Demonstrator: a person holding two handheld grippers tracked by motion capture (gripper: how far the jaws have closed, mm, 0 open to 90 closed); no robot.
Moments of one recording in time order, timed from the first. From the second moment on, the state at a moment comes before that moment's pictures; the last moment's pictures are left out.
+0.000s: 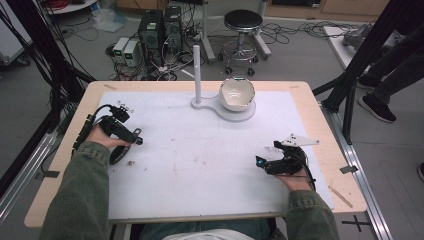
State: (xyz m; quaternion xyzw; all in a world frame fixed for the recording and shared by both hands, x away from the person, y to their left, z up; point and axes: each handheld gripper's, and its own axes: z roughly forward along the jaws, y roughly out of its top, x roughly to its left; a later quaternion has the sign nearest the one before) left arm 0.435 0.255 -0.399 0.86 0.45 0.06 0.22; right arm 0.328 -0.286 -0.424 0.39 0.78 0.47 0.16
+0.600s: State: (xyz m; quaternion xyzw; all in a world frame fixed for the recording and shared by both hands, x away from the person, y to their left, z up) left arm 0.450 0.252 -0.400 0.86 0.48 0.02 0.15; right arm 0.327 -0.288 -0.424 0.39 0.78 0.47 0.16
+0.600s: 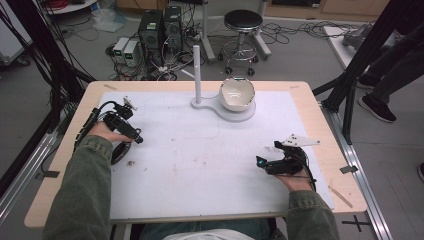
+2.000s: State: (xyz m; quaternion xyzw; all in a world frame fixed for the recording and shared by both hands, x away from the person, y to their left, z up) left arm 0.449 0.264 -0.409 0.85 0.50 0.00 0.15; right arm 0.327 -0.288 -0.425 0.39 0.78 0.46 0.16
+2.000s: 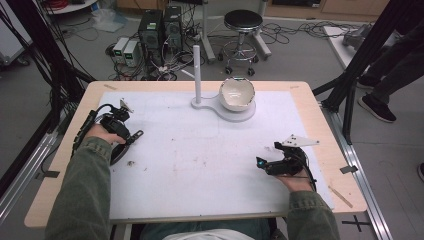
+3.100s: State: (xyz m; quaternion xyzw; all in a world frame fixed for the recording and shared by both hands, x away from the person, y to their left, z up) left arm 0.431 0.238 -0.341 0.88 0.42 0.04 0.22; right arm 0.327 -0.287 -0.425 0.39 0.78 0.47 0.16
